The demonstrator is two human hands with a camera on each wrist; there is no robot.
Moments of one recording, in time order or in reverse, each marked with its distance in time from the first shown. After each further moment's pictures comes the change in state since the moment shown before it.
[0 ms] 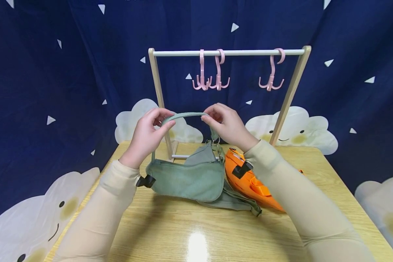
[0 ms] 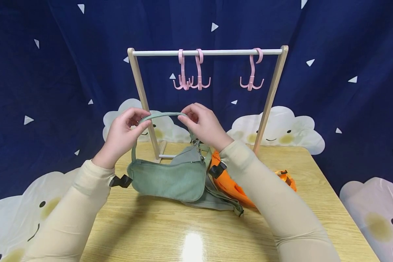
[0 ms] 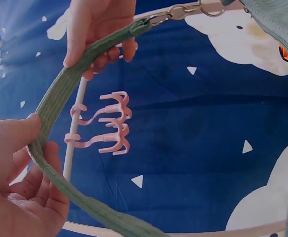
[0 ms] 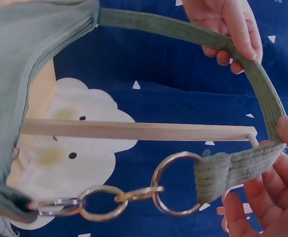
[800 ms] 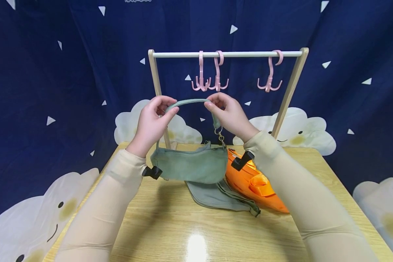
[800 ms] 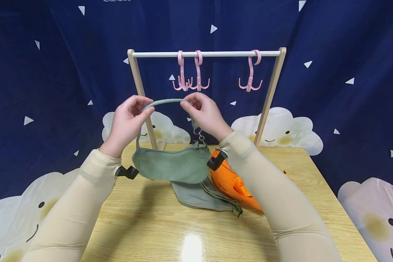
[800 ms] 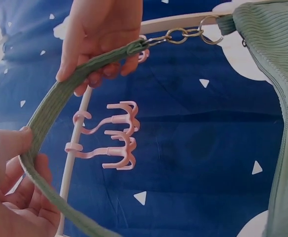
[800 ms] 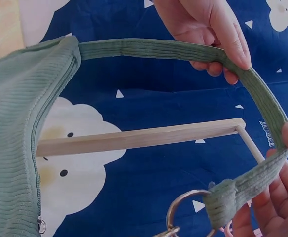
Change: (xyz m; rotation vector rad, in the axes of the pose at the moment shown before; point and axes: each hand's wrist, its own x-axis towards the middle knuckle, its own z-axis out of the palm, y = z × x) left_hand 0.026 0.015 0.006 -0.114 0.071 -0.048; right_hand 0.021 -0.003 -0.015 0.127 0.053 0.121
